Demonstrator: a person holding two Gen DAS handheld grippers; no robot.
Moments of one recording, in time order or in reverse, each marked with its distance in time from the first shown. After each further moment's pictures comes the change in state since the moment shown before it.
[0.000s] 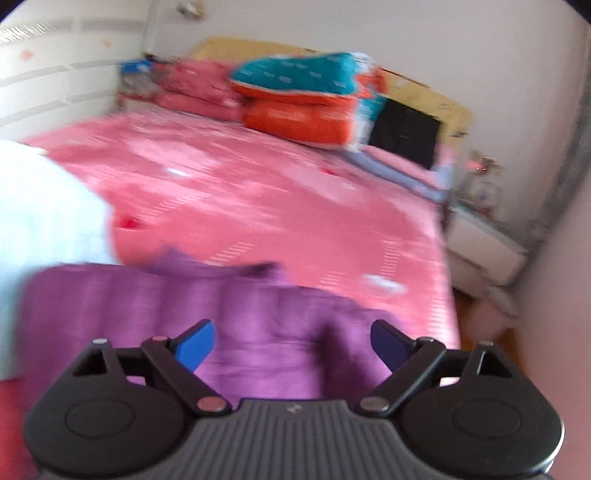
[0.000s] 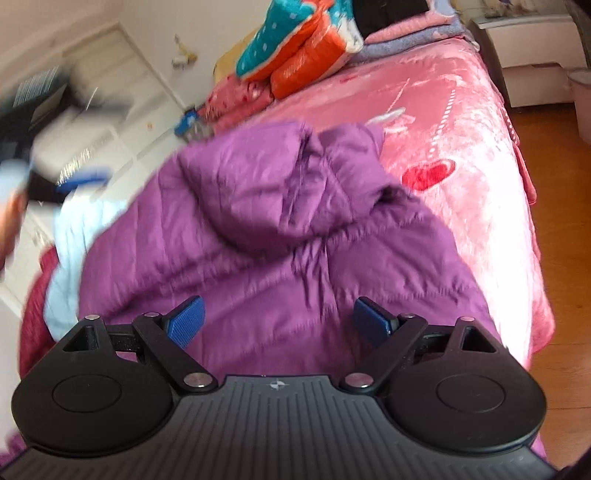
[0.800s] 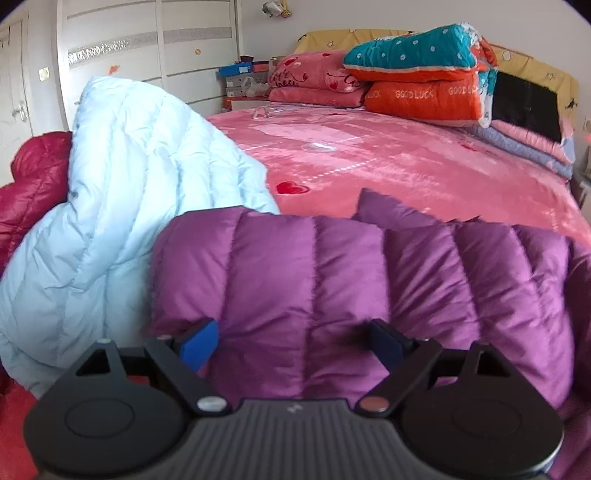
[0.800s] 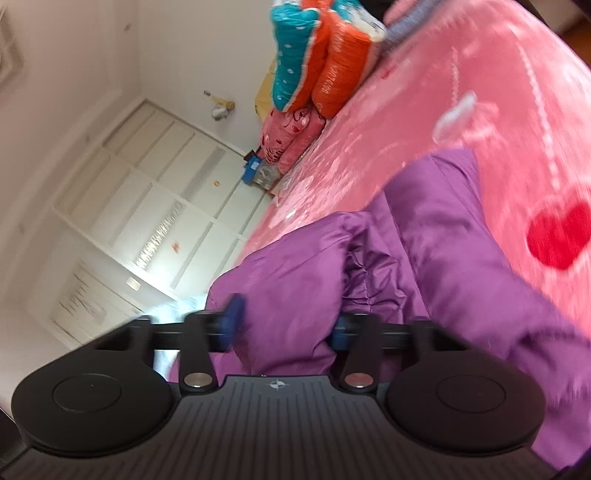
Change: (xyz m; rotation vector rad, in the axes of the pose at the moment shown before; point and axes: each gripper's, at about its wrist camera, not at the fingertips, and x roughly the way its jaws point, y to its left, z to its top) left arm 0.058 0.107 -0.048 0.047 0.007 0.389; right arm 0.111 -0.017 0.086 0.216 -0.052 0.327
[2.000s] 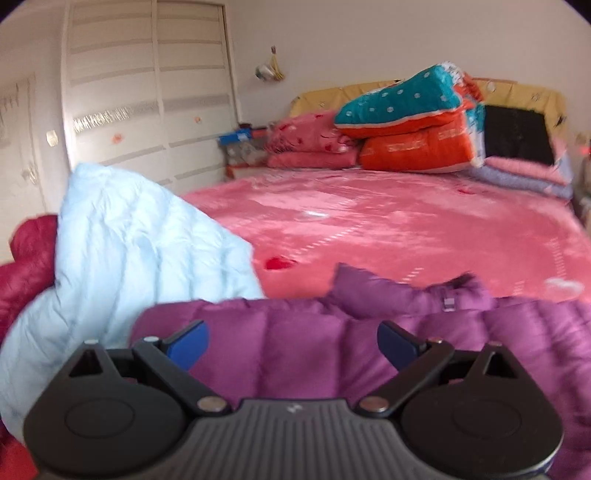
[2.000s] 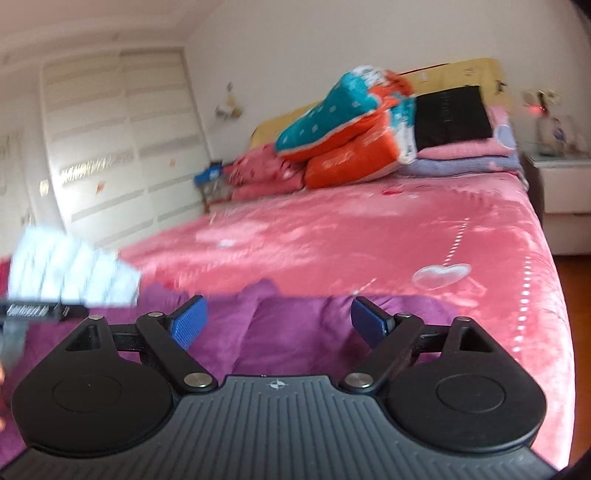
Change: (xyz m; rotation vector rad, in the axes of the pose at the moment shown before) left arm 0.001 -0.040 0.016 0.069 -0.231 0.066; right arm 0.046 0.063 -0.021 -0.627 -0.125 -0.331
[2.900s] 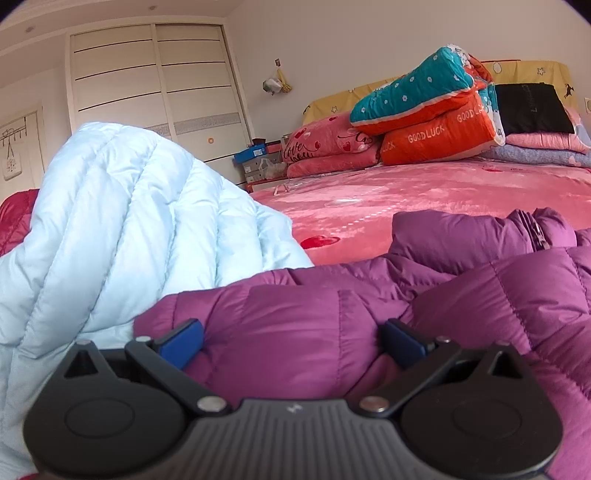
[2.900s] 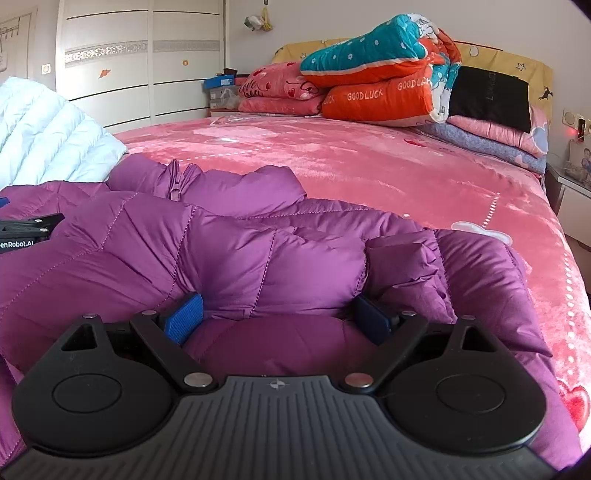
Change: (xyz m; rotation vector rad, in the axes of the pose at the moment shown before) left arm 0.062 0.028 -0.054 0.082 -0.071 0.067; right arm 0.077 0.055 -0.029 -0.224 0.237 -0.072
